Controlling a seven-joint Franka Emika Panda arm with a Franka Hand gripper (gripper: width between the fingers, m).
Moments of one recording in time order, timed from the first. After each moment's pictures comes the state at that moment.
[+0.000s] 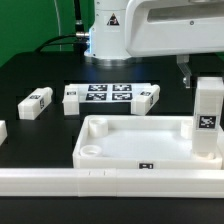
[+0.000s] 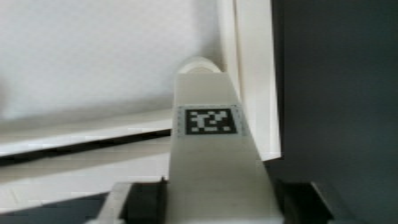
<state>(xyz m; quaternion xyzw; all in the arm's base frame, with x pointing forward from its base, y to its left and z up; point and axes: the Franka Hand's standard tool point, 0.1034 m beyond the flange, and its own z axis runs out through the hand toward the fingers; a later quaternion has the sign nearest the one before) 0.654 0.092 0.134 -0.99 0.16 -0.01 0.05</state>
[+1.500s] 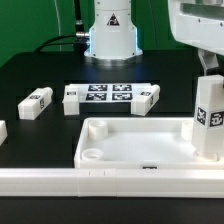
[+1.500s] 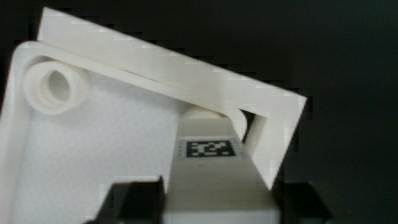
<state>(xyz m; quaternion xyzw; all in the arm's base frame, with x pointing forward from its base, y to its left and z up) 0.650 0.111 0.132 -0.78 0.62 0.03 0.06</state>
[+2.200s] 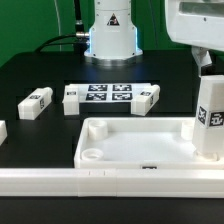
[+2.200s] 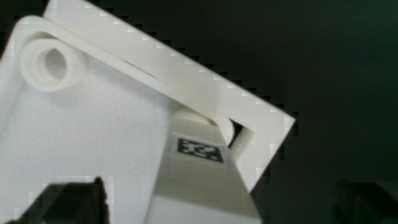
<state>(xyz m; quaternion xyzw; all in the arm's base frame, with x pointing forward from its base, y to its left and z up) 0.653 0.116 0.134 -0.88 0.48 0.02 0.06</state>
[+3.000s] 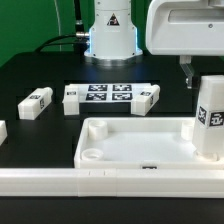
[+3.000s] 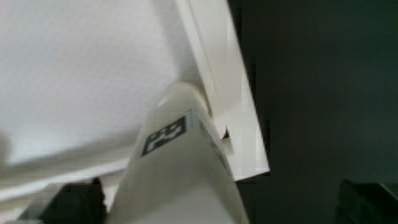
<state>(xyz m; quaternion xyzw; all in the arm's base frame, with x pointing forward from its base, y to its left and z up) 0.651 0.114 0.128 -0.99 0.11 -0.01 0.01</state>
